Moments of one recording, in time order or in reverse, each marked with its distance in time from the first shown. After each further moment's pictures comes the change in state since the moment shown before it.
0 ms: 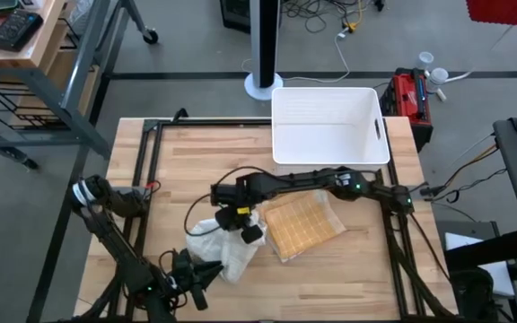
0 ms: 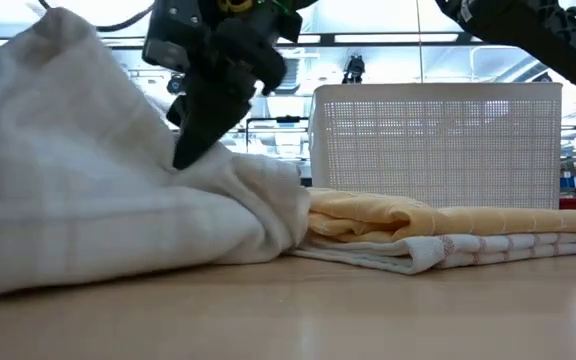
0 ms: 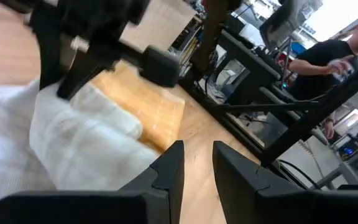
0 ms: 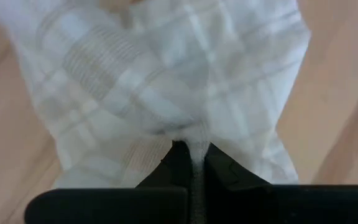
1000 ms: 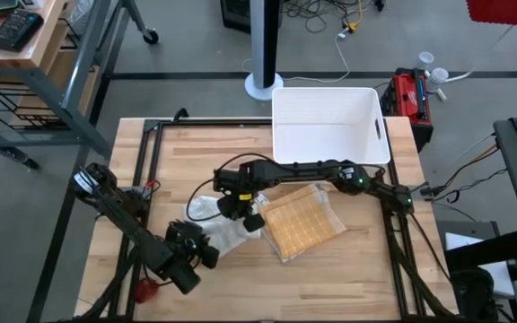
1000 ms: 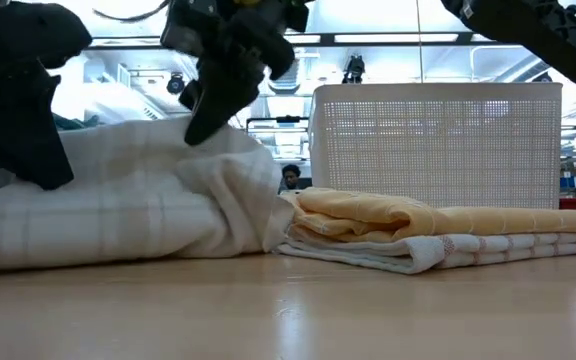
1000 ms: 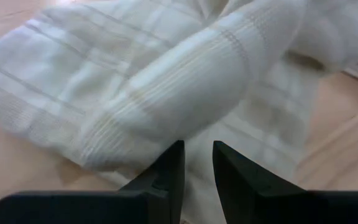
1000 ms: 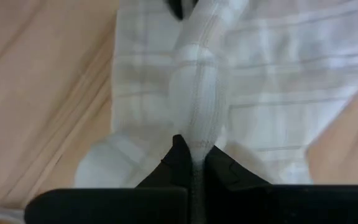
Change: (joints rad) left arm 0.239 -0.075 -0.010 -0.766 0.729 -0.370; right arm -0.057 -0.043 0.003 -0.038 -0.029 -0.048
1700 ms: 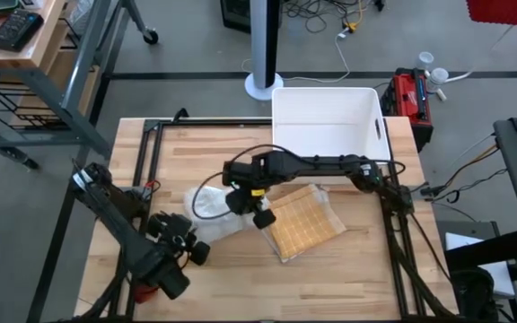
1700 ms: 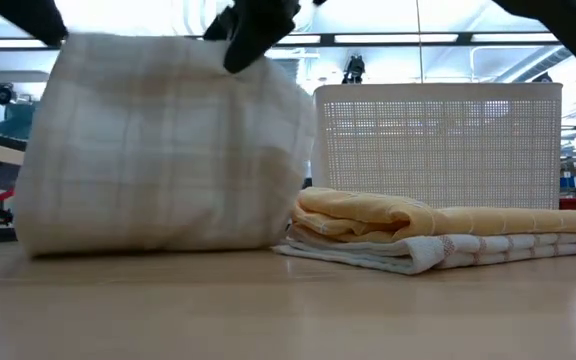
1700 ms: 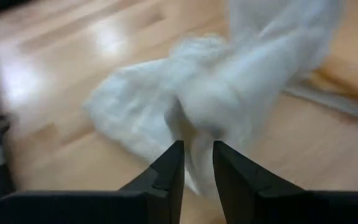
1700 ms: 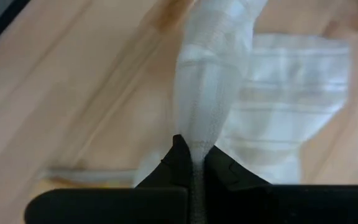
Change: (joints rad) left arm -0.043 -0.010 0.423 -0.660 -0.013 -0.046; right arm 0.036 -0.160 -0.002 -0.127 0.066 -0.010
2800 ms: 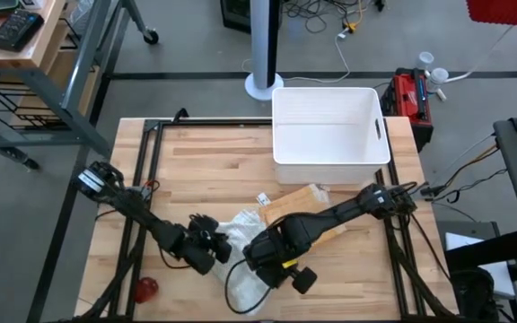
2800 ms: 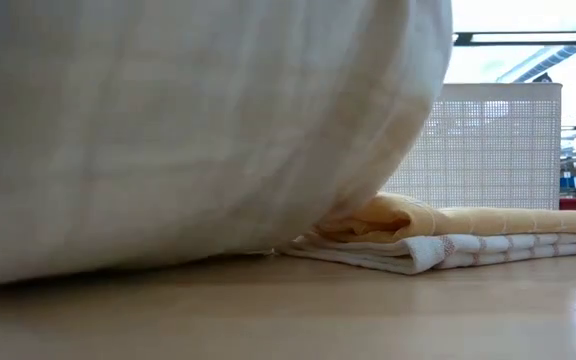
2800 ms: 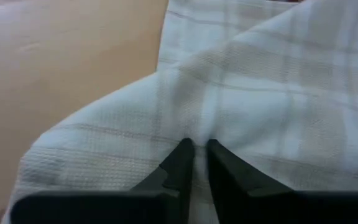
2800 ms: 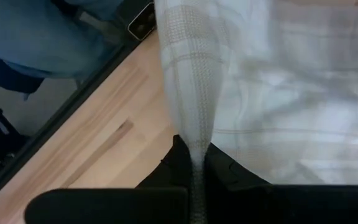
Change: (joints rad) left arm 0.214 0.044 -0.700 1.393 0.051 0.424; right arm 0.372 -0.027 -0.011 -0.220 -0.002 0.156
